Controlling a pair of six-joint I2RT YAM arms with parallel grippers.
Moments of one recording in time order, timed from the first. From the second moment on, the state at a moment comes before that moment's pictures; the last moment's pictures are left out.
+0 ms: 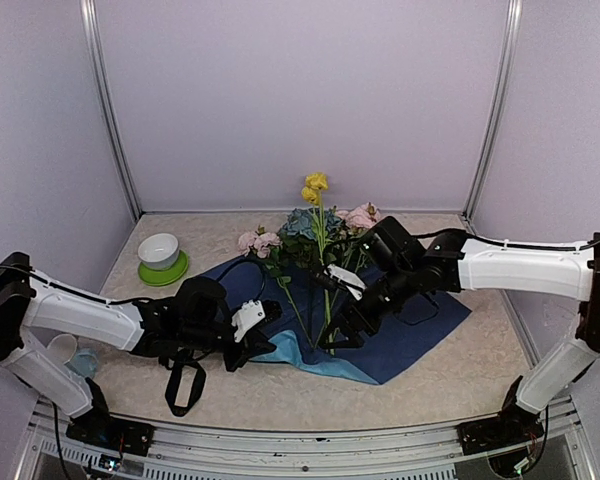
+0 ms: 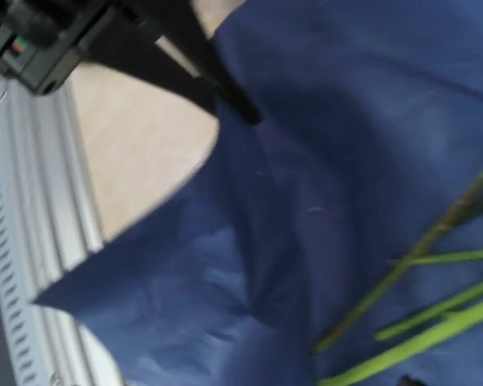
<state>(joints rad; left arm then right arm) -0.92 1.46 0.58 0.23 0.26 0.20 0.91 1.55 1.14 -0.54 -0.50 0.00</state>
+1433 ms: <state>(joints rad) -0.81 1.70 0.76 0.07 0.41 0.02 0.76 1.65 0.69 -0.05 -0.47 0.44</state>
